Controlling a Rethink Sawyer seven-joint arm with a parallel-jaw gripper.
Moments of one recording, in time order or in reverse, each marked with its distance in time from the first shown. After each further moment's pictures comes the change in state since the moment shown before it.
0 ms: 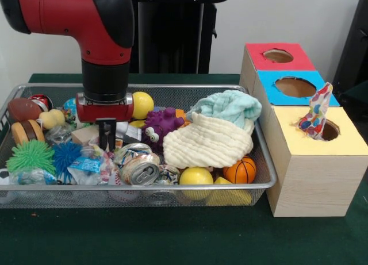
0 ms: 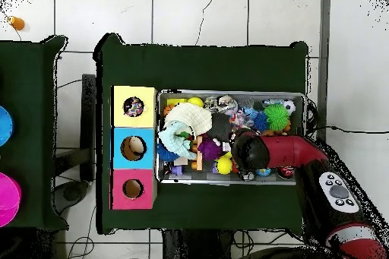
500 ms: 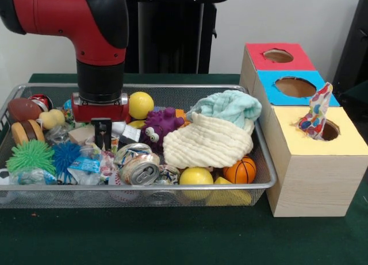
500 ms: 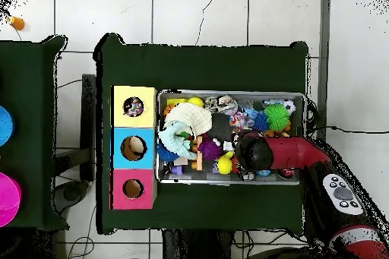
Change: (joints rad) arm -0.021 0.003 0.006 0.002 0.005 0.001 0.000
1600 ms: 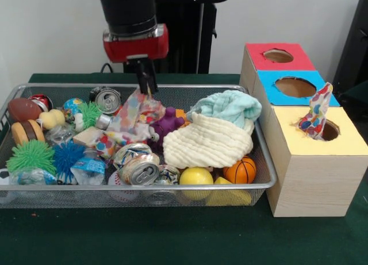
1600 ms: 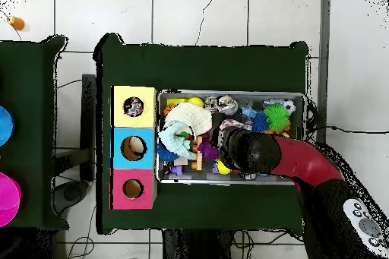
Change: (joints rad) arm -0.039 -0.317 0.154 0.252 0.436 0.184 0.000
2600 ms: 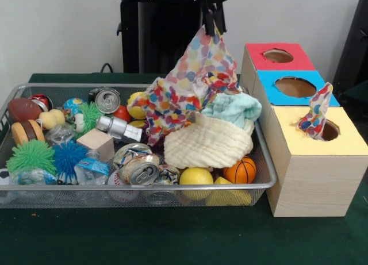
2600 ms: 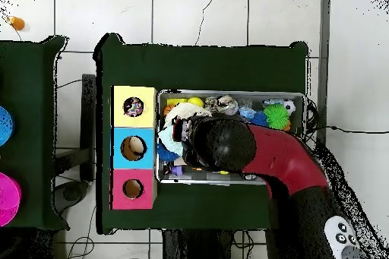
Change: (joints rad) arm 0.133 -0.209 0.002 0.025 0.230 0.160 0.000
